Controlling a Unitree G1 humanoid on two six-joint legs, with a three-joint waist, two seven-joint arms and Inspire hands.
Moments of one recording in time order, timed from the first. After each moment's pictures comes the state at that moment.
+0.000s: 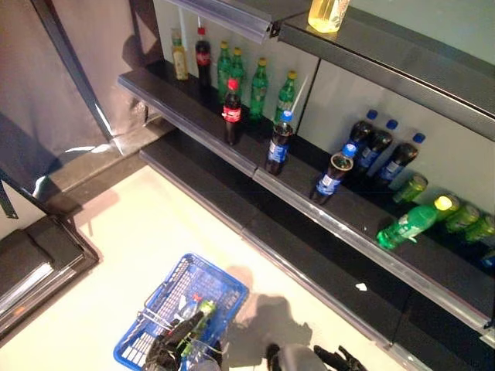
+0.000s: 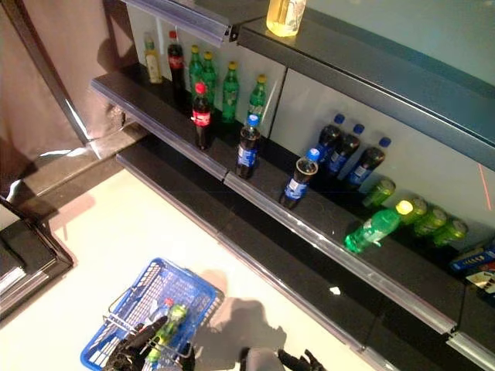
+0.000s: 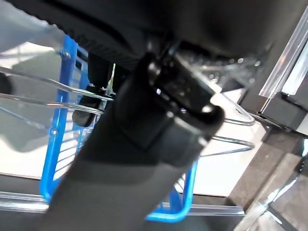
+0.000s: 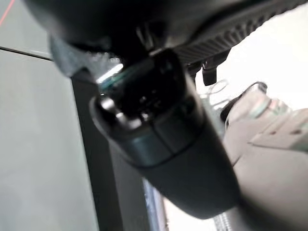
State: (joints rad) left arm 0.08 0.20 -0.06 1.05 -1.00 -0.18 -0.01; right arm 0.17 -0.16 0.12 1.01 0.66 -0.09 -0.05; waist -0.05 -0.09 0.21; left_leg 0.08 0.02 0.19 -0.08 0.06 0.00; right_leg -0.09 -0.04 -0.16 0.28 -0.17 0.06
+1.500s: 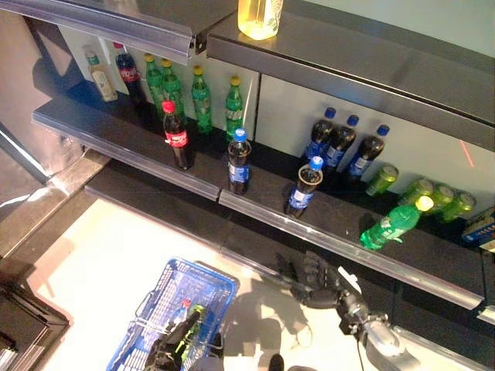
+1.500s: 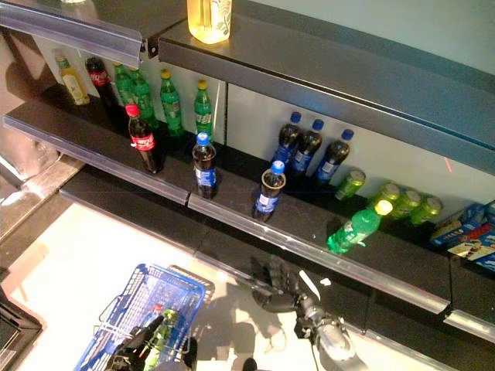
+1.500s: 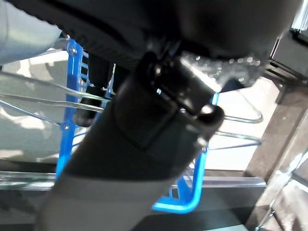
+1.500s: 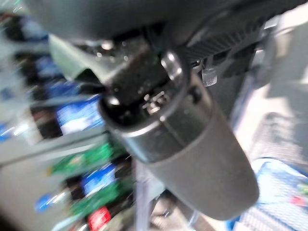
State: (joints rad) left arm 0.12 0.17 0.00 0.96 -1.05 -0.14 0.05; right arm 0.19 -0.53 0.32 0.05 0.39 -0.08 0.03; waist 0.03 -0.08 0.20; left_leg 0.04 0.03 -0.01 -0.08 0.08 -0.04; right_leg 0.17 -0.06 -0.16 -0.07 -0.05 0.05
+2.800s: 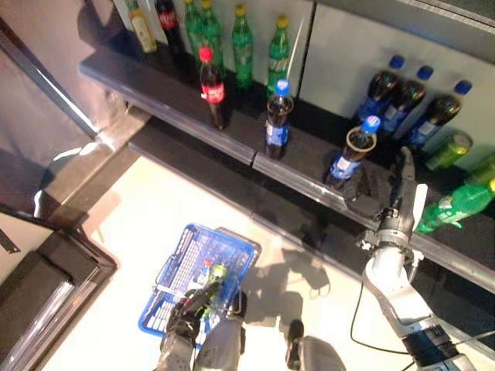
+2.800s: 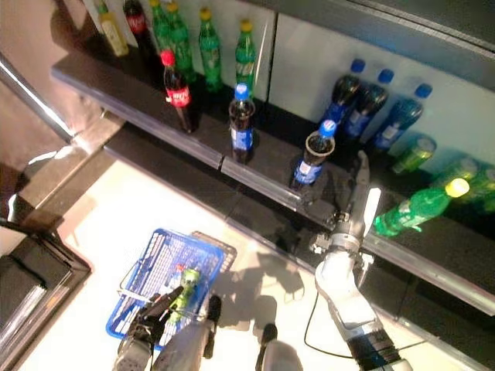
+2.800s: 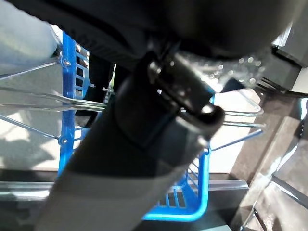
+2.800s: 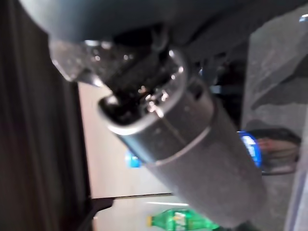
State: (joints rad) left arm -0.05 0.13 -0.11 0.92 -1.03 -0.19 0.03; right arm -0.19 -0.49 0.24 0.02 0.23 -0.08 -0.79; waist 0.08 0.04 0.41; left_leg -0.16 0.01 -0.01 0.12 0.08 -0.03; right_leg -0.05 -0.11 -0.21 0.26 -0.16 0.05
